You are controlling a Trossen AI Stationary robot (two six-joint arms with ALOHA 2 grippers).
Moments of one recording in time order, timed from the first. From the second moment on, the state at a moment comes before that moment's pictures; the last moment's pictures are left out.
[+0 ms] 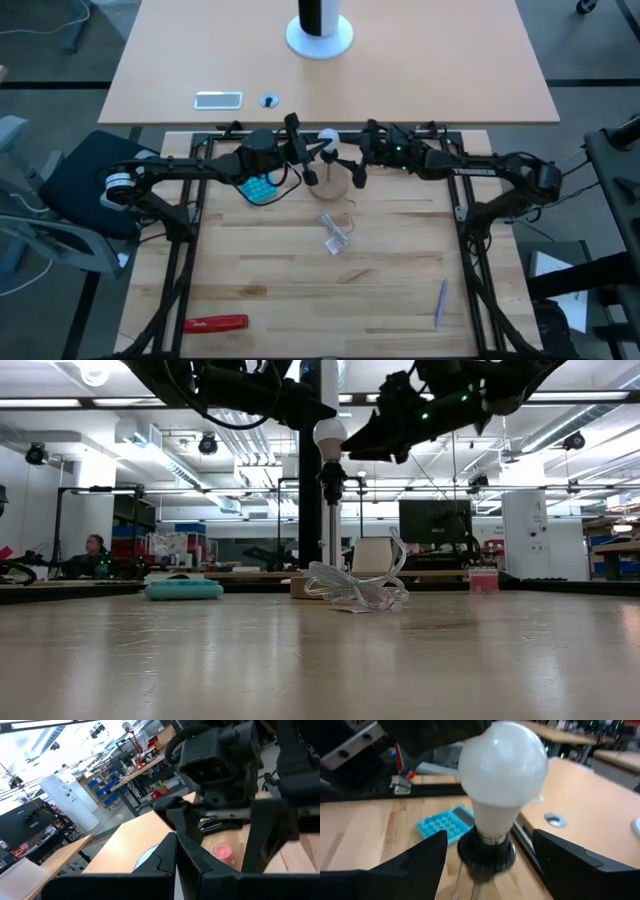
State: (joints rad) left arm 0.31 1.48 0.99 0.50 -0.09 0.56; right arm -0.39 1.37 0.85 0.31 -0.10 -0.16
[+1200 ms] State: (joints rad) left arm 0.33 1.48 0.99 0.52 -0.09 0.58; right arm -0.40 1.45 0.91 0.37 0.00 -0.27
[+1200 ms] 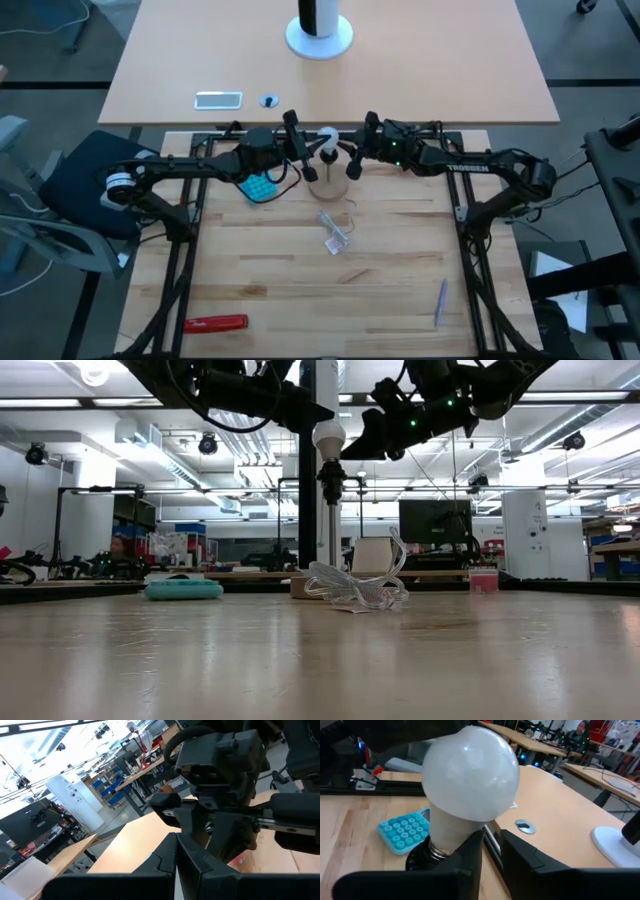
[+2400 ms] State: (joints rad) left arm 0.33 1.48 0.99 0.50 -0.06 0.57; right arm -0.37 1.44 0.91 0.36 0.00 -0.30
